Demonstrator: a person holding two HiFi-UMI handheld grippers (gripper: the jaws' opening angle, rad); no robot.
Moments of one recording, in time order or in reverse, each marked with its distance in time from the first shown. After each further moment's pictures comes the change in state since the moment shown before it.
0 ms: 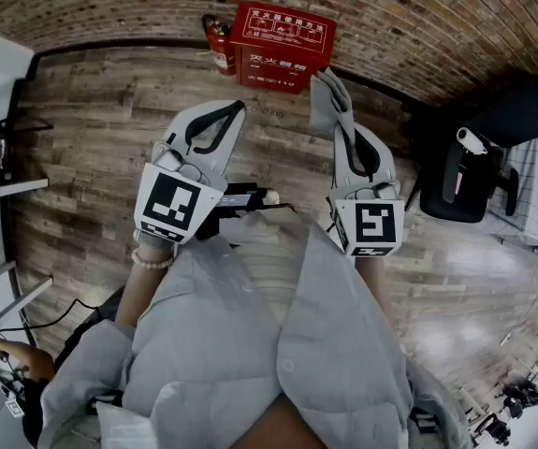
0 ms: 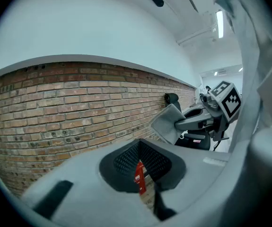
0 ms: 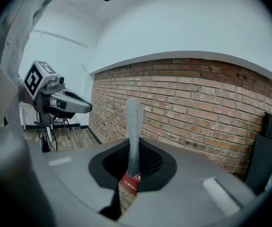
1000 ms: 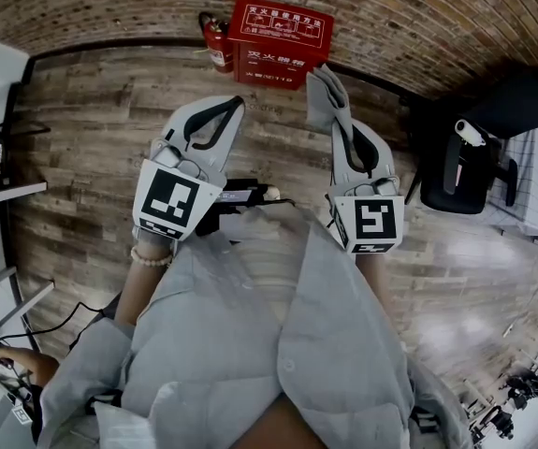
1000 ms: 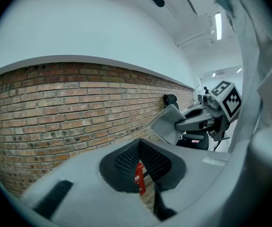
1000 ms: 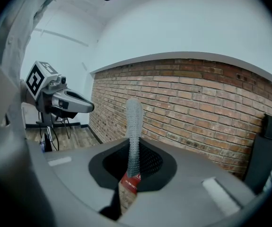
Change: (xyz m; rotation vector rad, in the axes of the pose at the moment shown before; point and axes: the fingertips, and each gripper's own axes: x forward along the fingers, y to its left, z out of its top) left arm -0.009 0.005 -0.001 0.004 -0.015 -0.019; right arm -0.001 0.015 0.004 -0.010 0.009 -0.002
